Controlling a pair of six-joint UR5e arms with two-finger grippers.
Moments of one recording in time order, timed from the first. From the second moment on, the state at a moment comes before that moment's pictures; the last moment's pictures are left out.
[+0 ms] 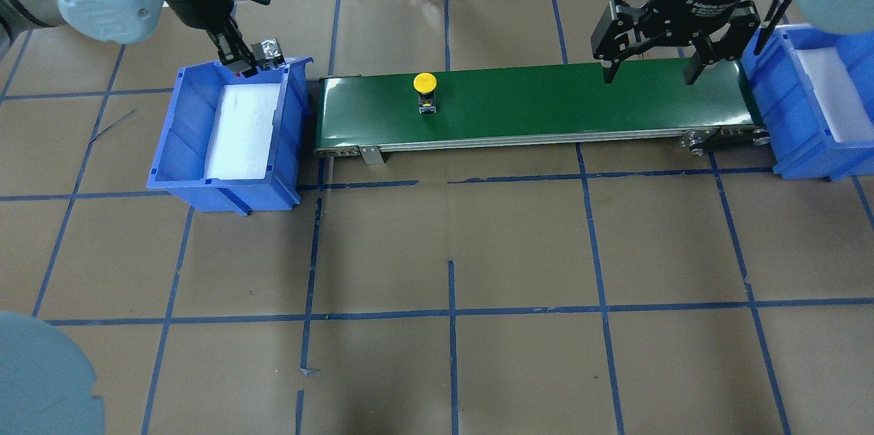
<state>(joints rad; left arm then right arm) -1.53 -1.93 -1.41 -1.32 1.57 1.17 1.56 -1.52 1.50 -1.55 -1.55 0.05</state>
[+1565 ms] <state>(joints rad) -1.70 -2.10 -1.48 -1.08 1.54 -0.14 1.48 -1.49 1.50 -1.58 -1.54 0.04</state>
